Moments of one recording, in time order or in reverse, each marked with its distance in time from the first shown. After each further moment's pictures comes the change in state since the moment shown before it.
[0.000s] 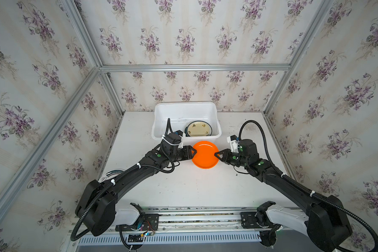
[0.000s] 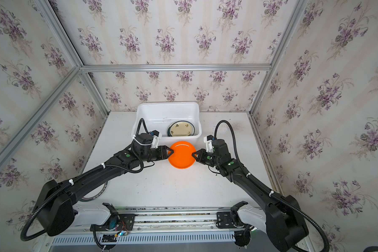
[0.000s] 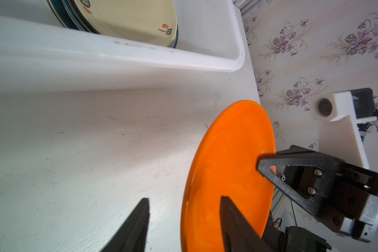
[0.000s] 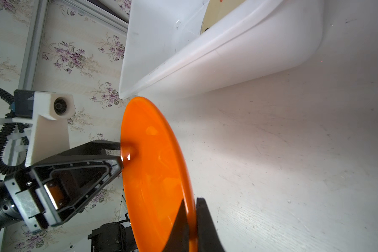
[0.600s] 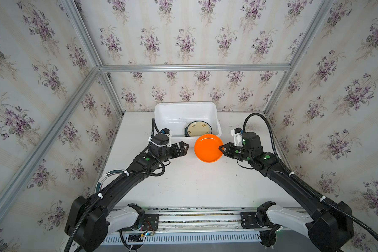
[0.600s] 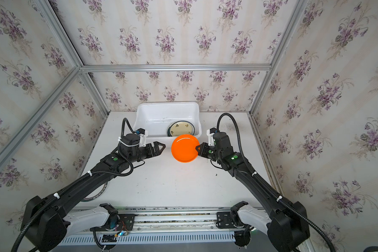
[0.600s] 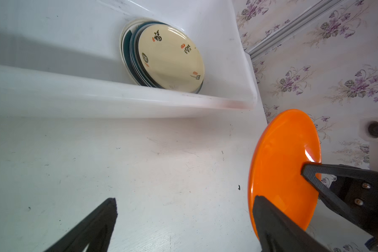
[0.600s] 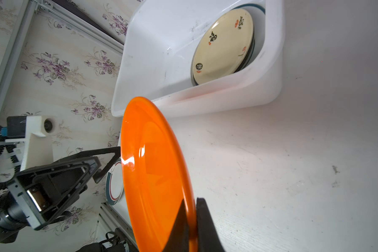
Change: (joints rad) left arm 0.124 -0.164 -0.085 -0.003 -0.066 0.029; right arm 0.000 -0.003 0.216 -0.249 0.153 -0.102
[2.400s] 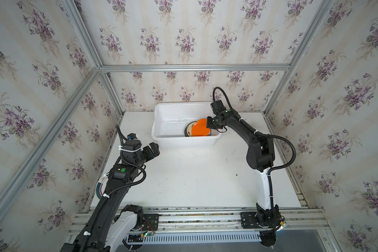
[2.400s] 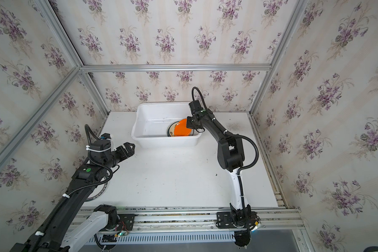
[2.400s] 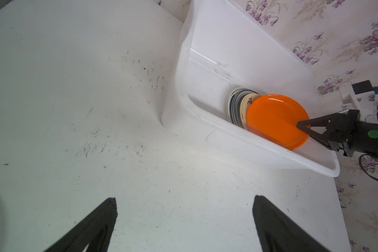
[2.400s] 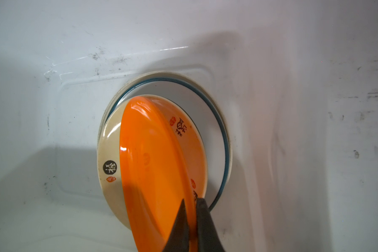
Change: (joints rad) left arm 0.372 -0.282 -0.076 -0.251 -0.146 0.101; right arm -0.040 1.113 1.183 -0.473 0.268 -0.260
